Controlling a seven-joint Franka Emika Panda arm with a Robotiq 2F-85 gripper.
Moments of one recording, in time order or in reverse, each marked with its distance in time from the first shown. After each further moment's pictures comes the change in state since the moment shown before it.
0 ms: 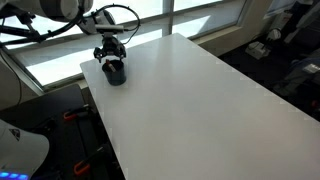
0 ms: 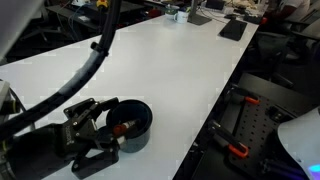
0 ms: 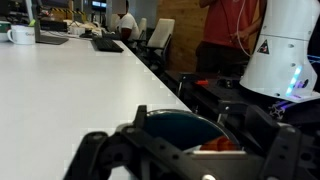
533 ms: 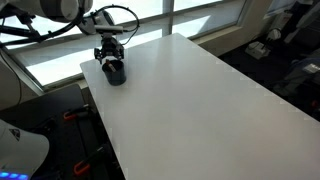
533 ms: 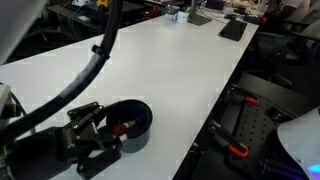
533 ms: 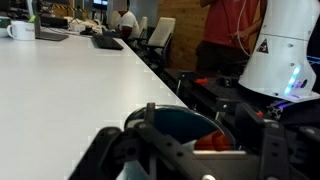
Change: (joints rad) arm -0.001 0.003 0.012 -0.004 0.000 0.006 -0.003
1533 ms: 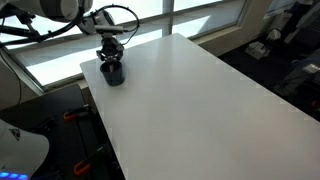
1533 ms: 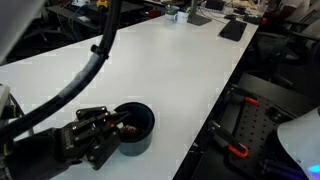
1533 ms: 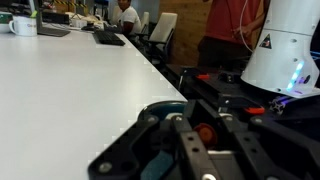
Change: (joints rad) arm 0.000 -0.003 0.000 -0.001 -0.001 0.021 0.000
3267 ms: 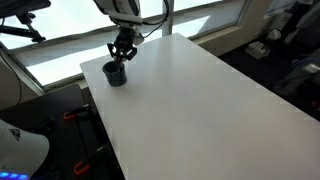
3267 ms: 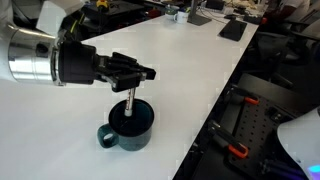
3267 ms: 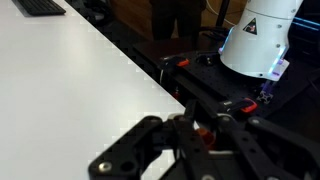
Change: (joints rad) arm -0.338 -0.406 0.005 -0.434 0.224 0.266 0.127
